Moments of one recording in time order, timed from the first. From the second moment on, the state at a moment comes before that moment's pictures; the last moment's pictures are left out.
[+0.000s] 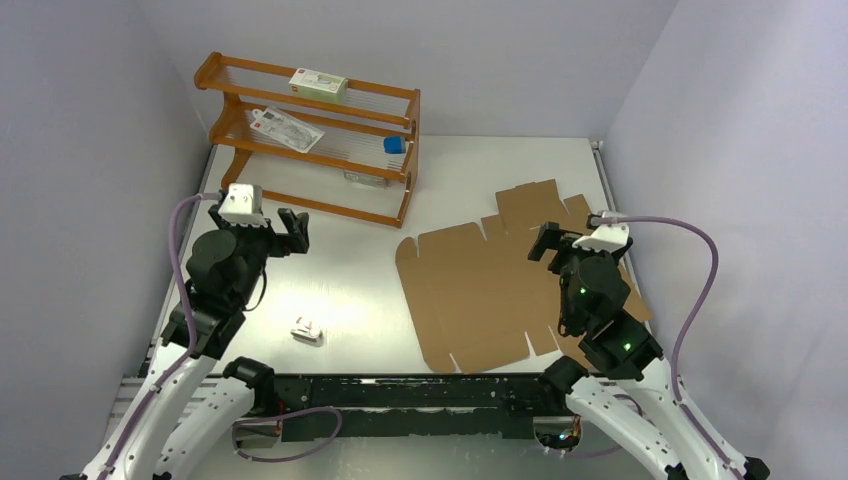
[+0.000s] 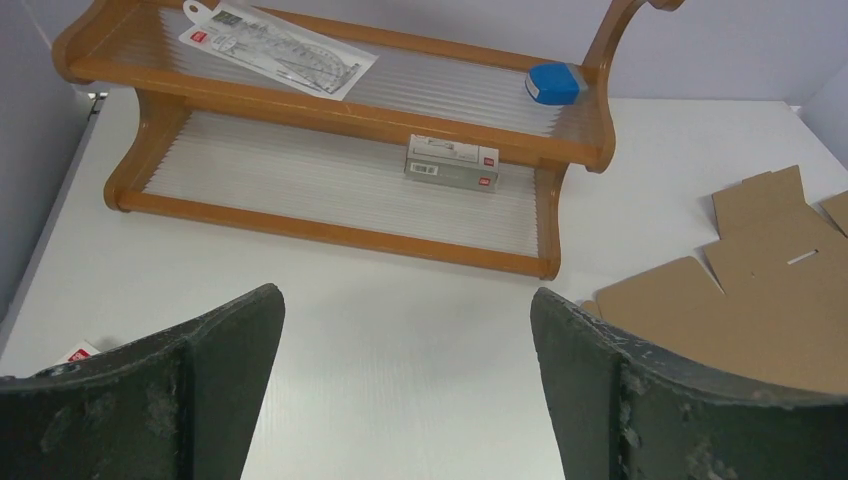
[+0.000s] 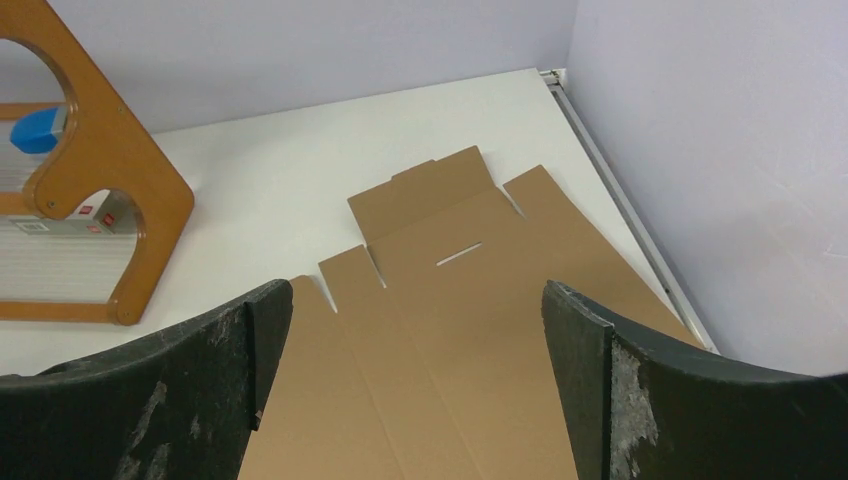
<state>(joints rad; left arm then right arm) -0.36 0.61 0.73 -0.21 -0.22 -0.16 0.64 0.49 0.74 -0.35 0.82 0.12</state>
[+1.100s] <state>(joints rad) -0.36 0.88 0.74 -0.21 -0.05 -0.24 0.64 0.50 0.75 -0.36 0.73 0.13</state>
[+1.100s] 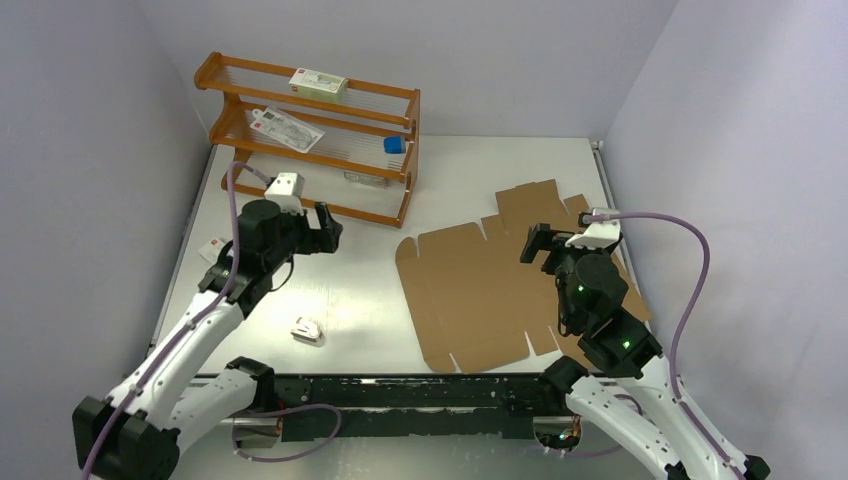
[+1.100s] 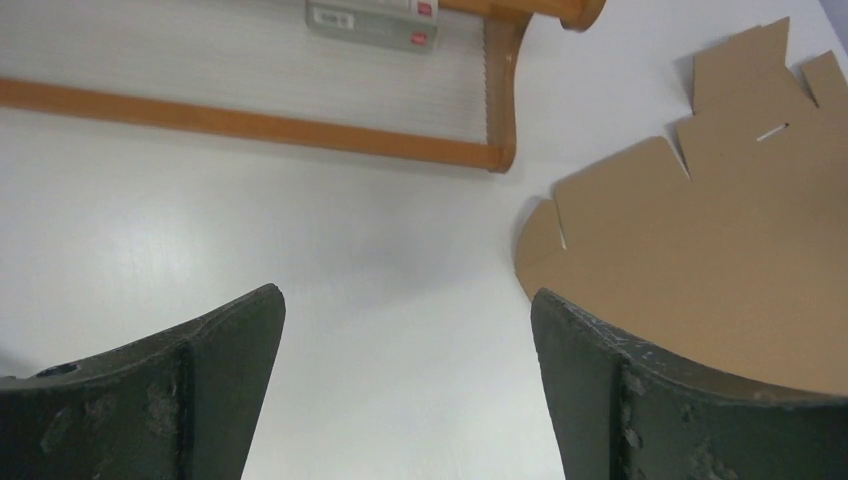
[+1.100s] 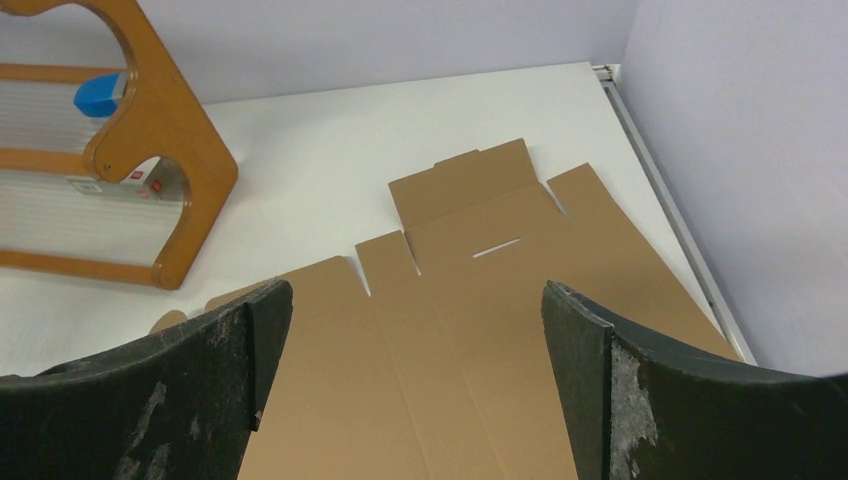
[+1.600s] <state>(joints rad) -0.37 1.29 0.60 0.23 0.10 -0.70 0.64 0.43 0.75 -0.36 0.64 0.13</state>
